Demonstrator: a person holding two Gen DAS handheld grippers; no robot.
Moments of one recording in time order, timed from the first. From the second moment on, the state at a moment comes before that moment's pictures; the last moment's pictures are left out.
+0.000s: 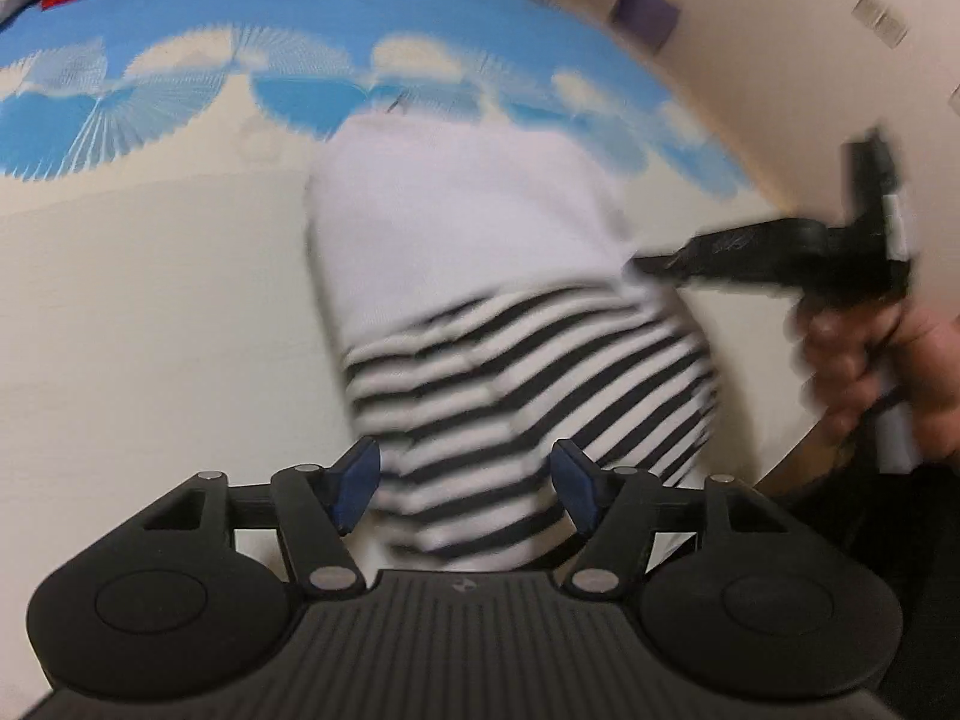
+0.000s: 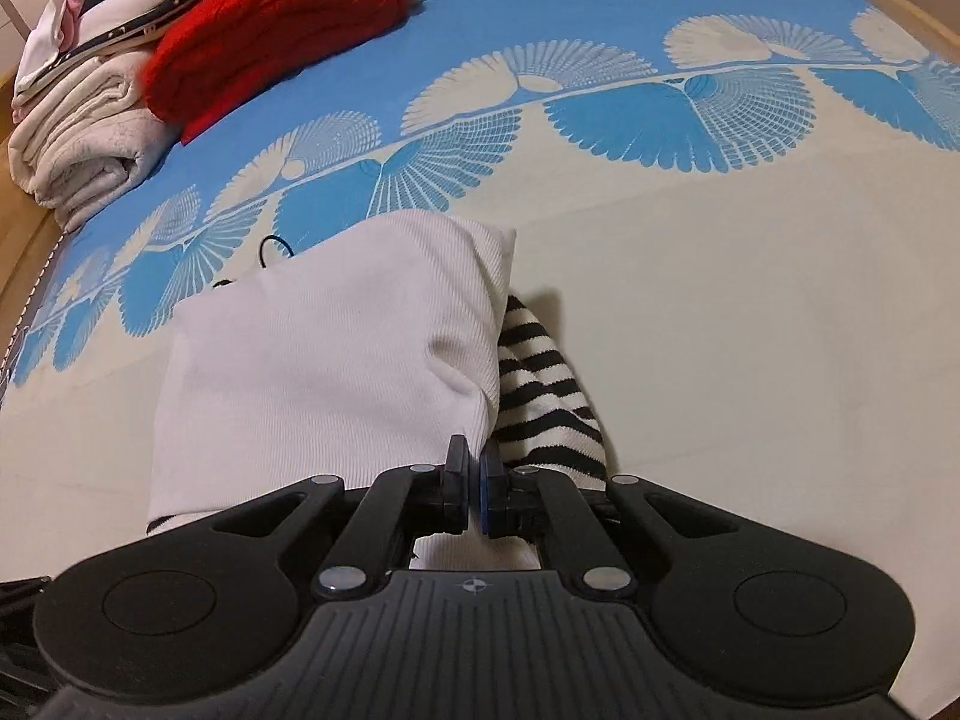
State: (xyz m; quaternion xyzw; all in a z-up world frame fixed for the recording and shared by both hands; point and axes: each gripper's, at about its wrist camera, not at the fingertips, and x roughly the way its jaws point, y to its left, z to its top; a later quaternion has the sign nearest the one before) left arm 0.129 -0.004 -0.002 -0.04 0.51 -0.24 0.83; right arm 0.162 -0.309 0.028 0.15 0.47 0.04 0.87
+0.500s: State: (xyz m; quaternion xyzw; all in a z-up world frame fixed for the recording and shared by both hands) left arm 0.126 -0.003 0.018 -0.08 0.47 -0.24 0.84; right arm 0.126 -0.354 0.036 0.23 0.46 0.11 0.85
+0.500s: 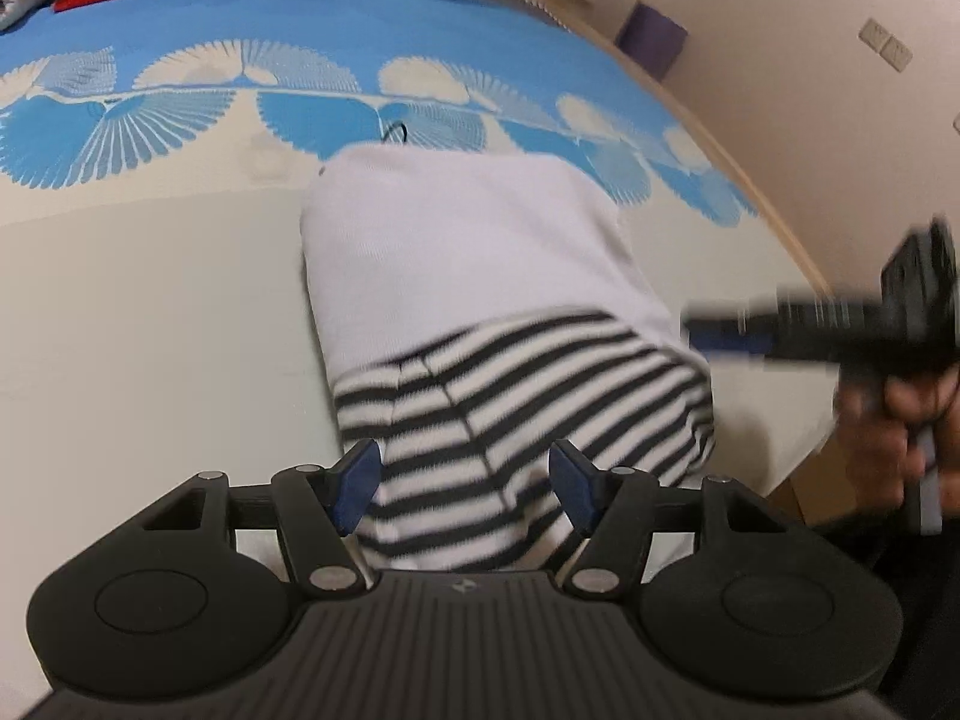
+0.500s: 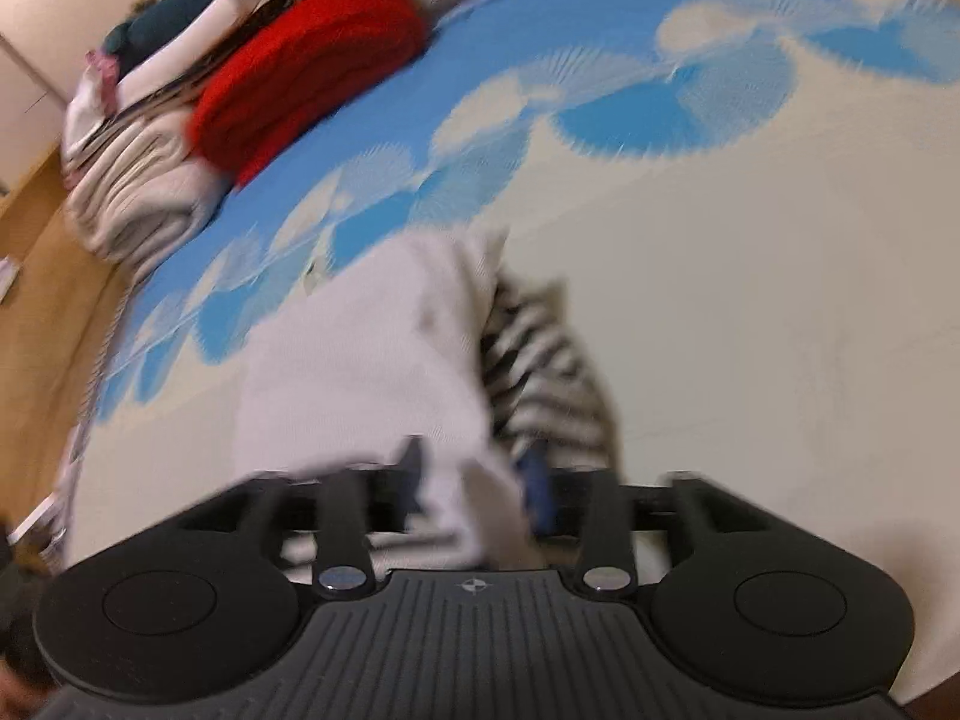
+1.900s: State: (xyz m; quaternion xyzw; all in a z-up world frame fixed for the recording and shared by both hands) left arm 0.196 0.006 0.063 -0.02 0.50 -0.23 0.83; right arm 0.123 -0.353 0.067 0.15 0.44 0.12 0.88
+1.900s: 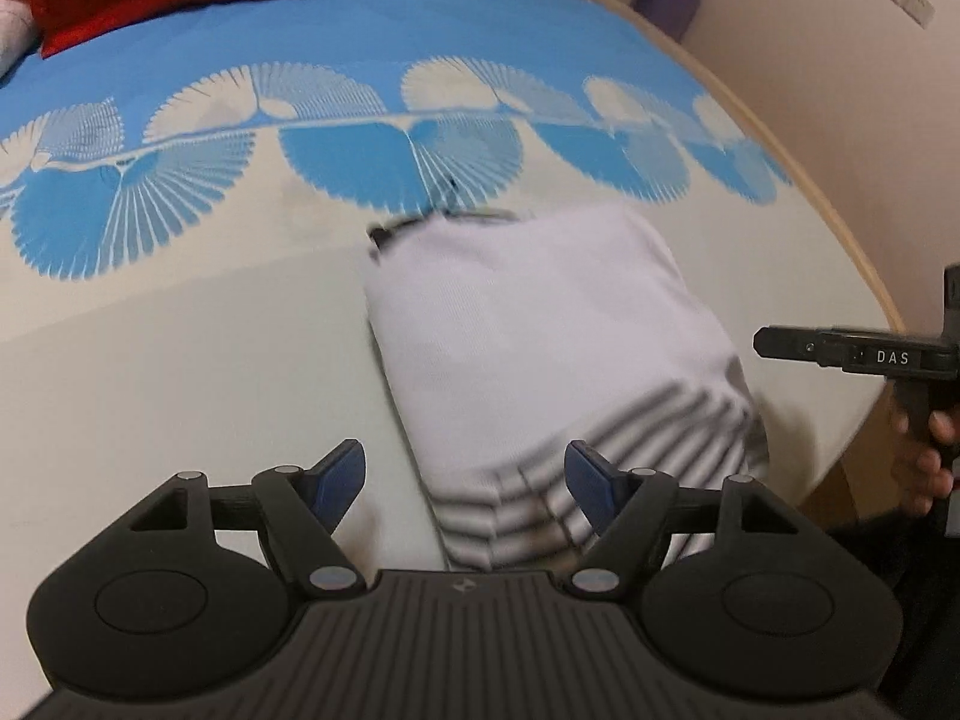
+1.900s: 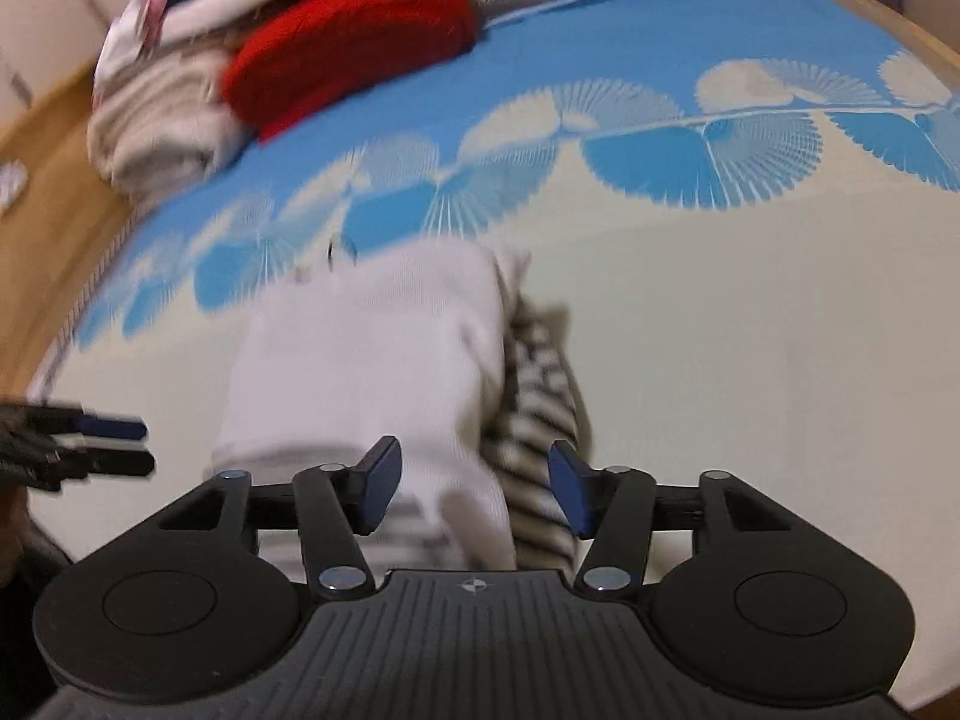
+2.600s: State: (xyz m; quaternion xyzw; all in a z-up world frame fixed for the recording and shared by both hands) left arm 0.243 0.009 0.031 -0.08 0.50 -0.21 0.84; right arm 0.241 -0.343 0.026 0.23 0.43 0.00 0.87
